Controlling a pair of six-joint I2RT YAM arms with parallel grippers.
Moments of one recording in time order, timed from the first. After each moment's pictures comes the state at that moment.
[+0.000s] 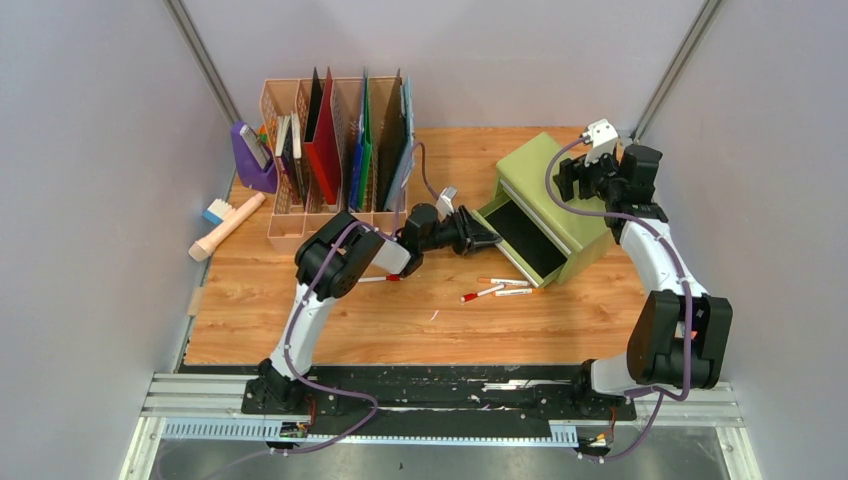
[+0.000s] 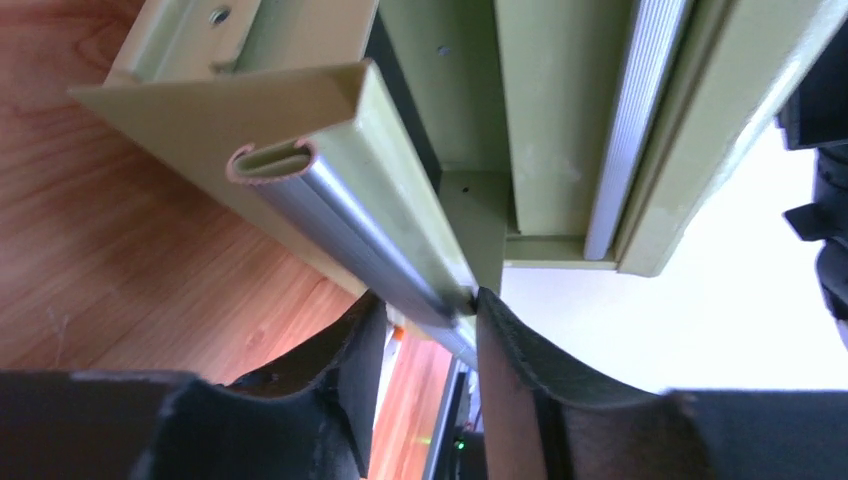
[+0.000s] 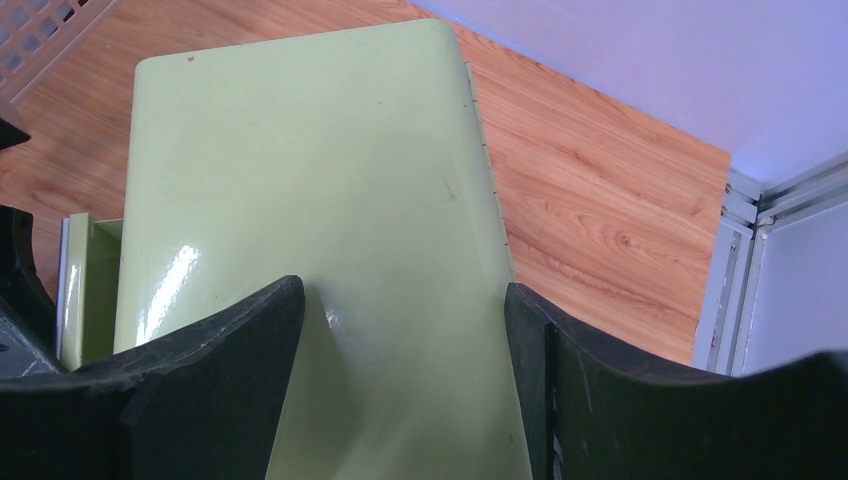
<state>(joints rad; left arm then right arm) -0.71 2.28 1.16 0.98 0.52 -1.33 -0.11 1.43 1.04 0.03 -0.47 -0.33</state>
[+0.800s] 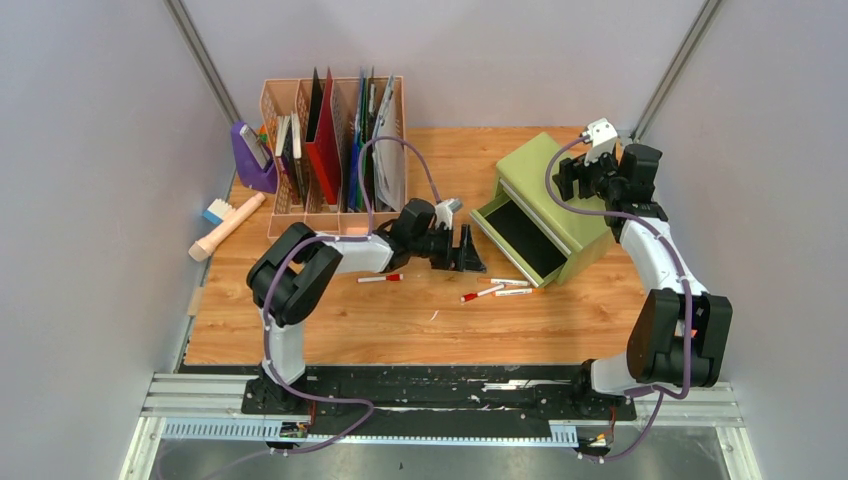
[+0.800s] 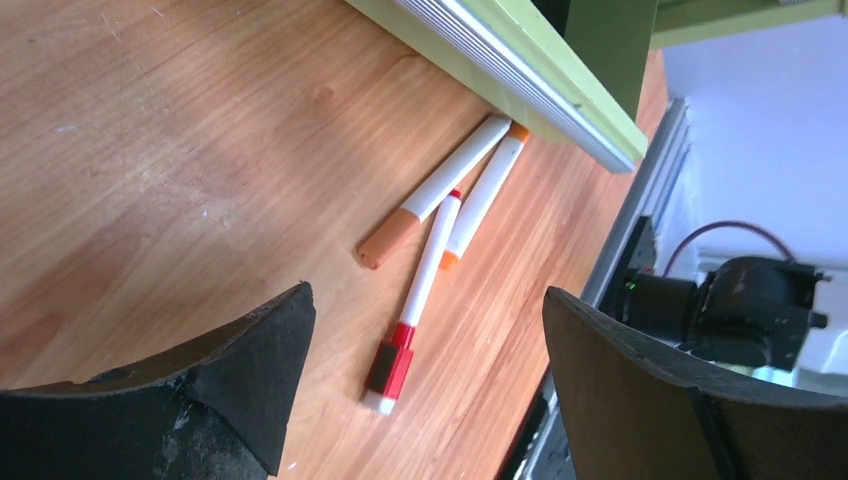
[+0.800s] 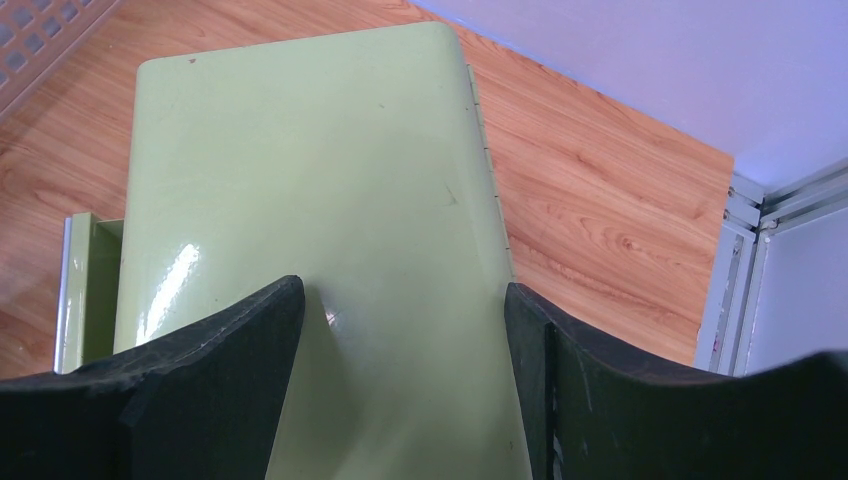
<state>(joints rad) -0.71 1.94 1.05 0.31 0.57 -0.70 -0.11 1.44 1.05 0.02 -0.47 -0.34</state>
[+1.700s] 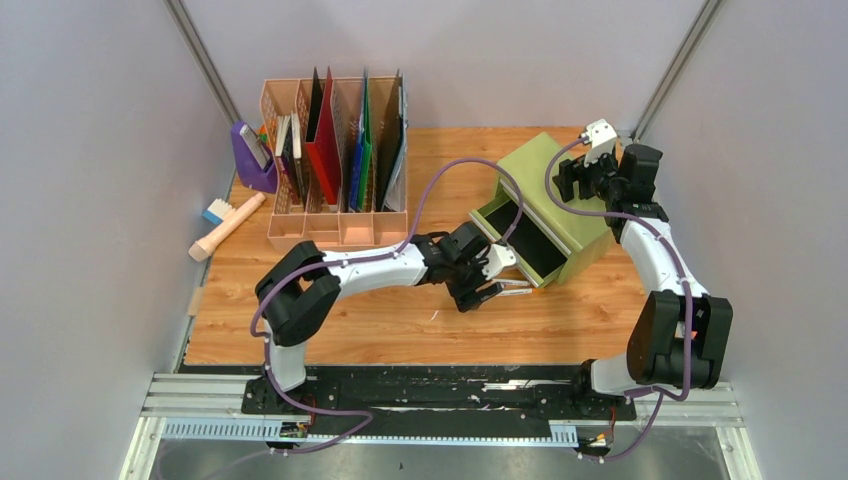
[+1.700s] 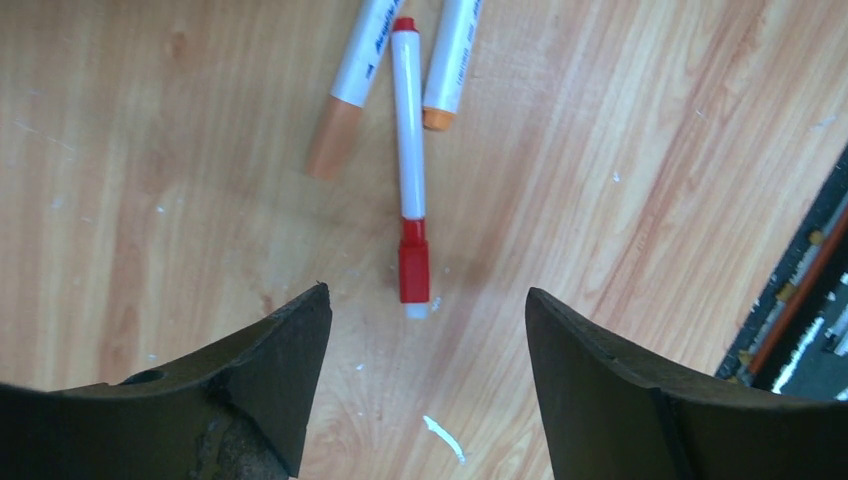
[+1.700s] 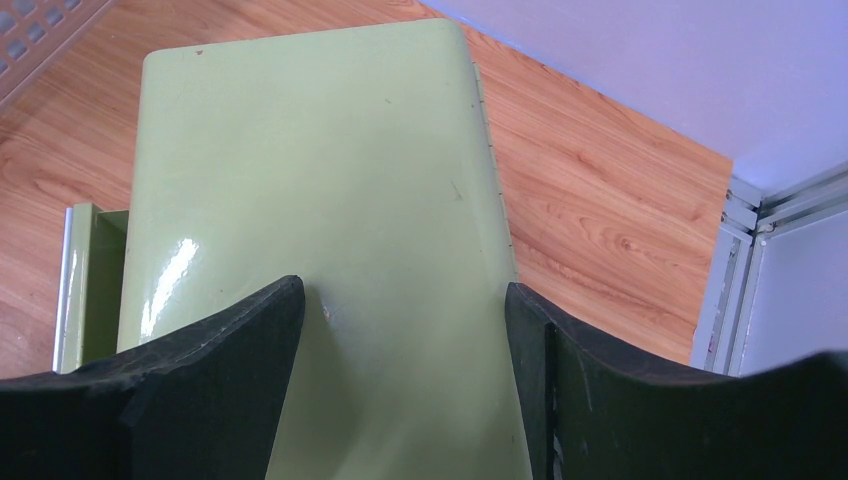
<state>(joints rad) -0.99 1.87 1.29 -0.40 0.18 0.17 -0.11 1.43 1.05 0.01 -0.48 -0.36</state>
